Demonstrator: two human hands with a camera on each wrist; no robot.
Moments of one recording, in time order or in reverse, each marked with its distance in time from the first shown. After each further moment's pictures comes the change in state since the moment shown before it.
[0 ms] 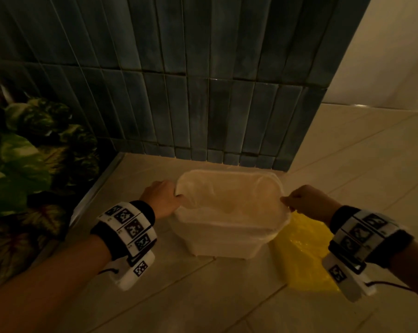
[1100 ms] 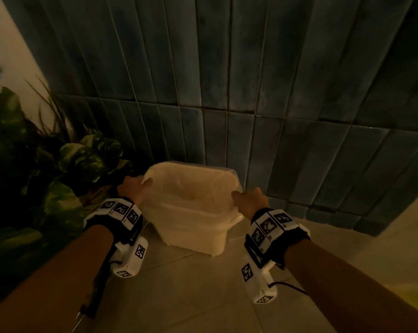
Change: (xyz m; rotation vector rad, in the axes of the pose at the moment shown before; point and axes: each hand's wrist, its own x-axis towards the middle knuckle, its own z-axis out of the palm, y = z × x) left_hand 0.192 -0.191 -0.092 -0.367 0.334 -0.476; right_hand 0.199 -0.262 0.110 0.412 0.018 0.022
